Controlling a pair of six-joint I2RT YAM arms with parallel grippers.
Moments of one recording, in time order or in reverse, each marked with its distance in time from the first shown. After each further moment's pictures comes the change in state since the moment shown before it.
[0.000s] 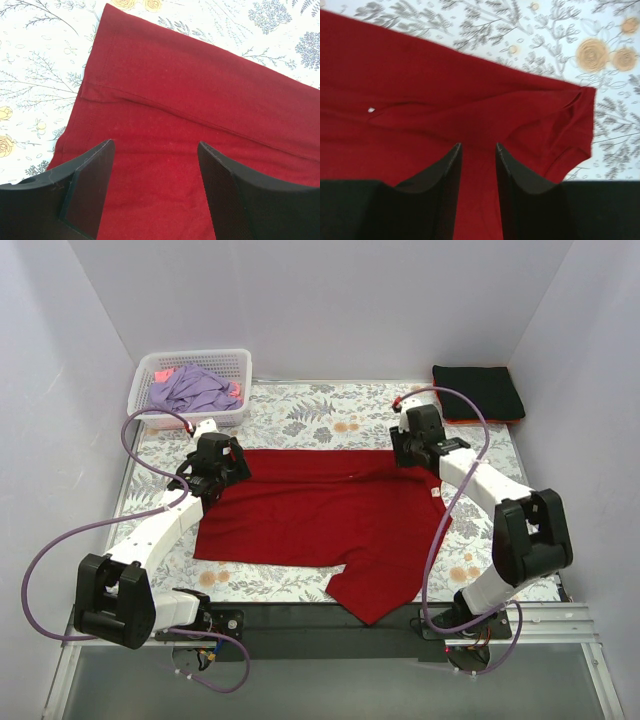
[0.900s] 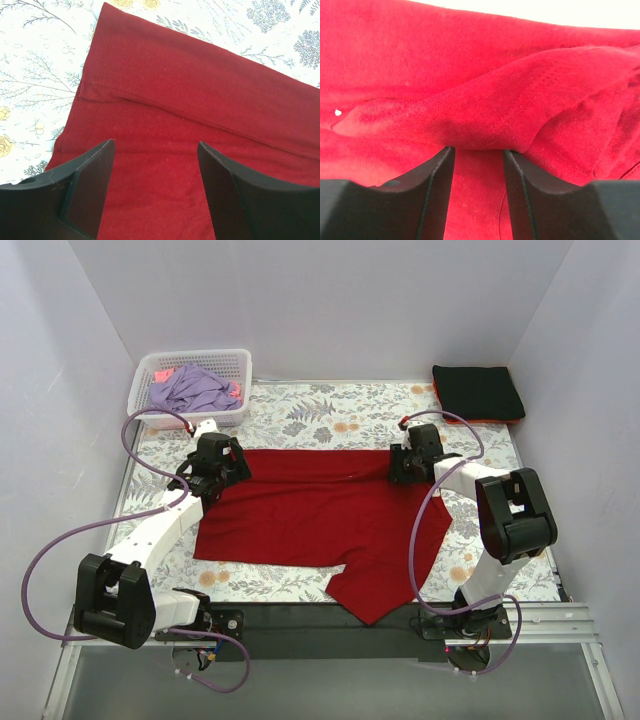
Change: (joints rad) left arm 0.000 0.000 0.000 0.000 0.009 0.001; right arm -0.058 0.117 -0.186 0.234 -0.158 0.174
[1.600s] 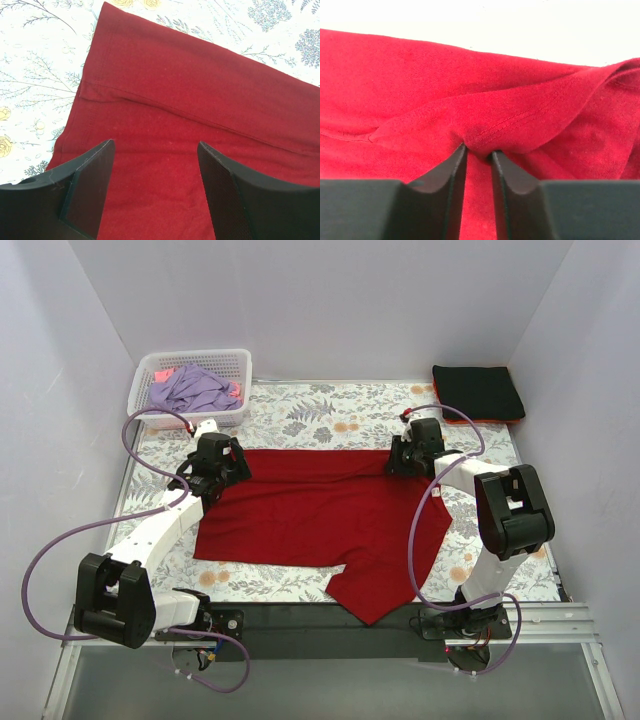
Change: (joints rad) left arm 0.000 0.003 0.000 0.000 0.000 0.004; right arm -0.020 0.033 0.040 0.075 -0.085 0.070
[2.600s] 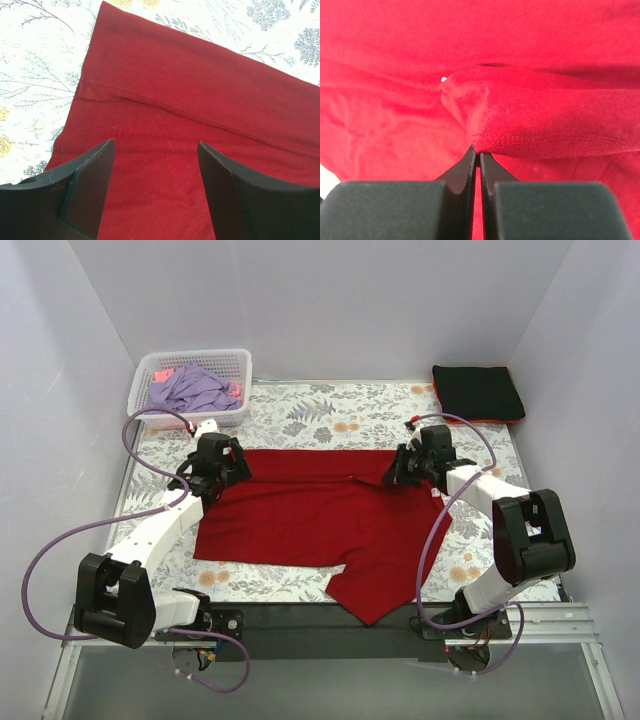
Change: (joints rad) left arm 0.000 0.000 0.000 0.000 0.005 0.000; right arm -0.012 -0.184 -0.113 -0.070 -0.204 0.117
